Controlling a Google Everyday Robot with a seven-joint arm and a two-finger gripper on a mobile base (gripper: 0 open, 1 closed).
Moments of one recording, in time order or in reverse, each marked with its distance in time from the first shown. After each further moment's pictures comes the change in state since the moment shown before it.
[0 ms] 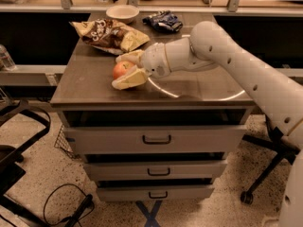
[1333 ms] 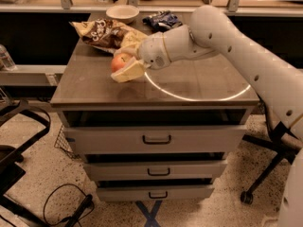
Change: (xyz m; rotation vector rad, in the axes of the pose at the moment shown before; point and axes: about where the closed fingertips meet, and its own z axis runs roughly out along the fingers) arm -0.026 0.000 -0.006 -0.008 0.049 -0.044
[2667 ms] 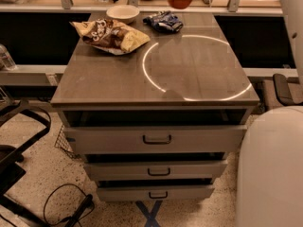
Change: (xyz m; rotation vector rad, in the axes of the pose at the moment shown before) arm -0.056 -0.174 -0.205 0.552 -0.010 0.336
